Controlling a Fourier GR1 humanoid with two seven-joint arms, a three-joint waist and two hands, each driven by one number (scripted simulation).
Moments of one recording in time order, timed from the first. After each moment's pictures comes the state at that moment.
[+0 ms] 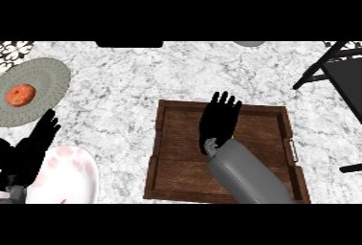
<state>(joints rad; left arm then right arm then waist) 0.00 0.53 -0.10 -1.36 0.36 0.14 0.00 -0.62 -0.02 0.58 -1.15 1.00 0.20 1.19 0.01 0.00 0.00</state>
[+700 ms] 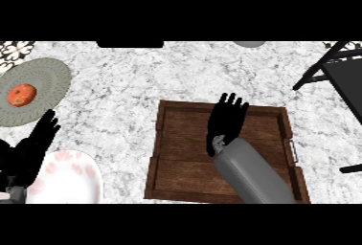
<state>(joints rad) 0.01 0.50 -0.07 -1.37 0.32 0.12 0.01 -0.59 -0.01 0.49 -1.09 1.06 0.18 1.13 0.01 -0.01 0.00</state>
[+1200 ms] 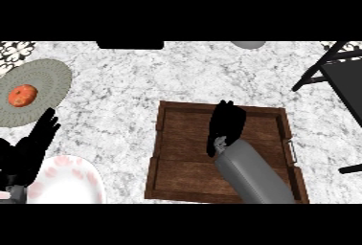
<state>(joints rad) 0.01 0.48 -0.05 -1.40 0.29 0.11 0.04 -0.57 -0.01 0.48 -1.10 1.09 0.17 1.10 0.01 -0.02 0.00</state>
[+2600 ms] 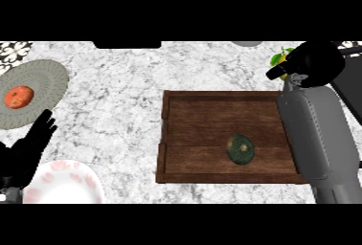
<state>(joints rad) 0.03 0.47 -0.01 -1.40 0.27 0.08 0.06 -0.78 -0.16 -0.08 -1.23 1.25 -0.01 1.15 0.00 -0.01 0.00</state>
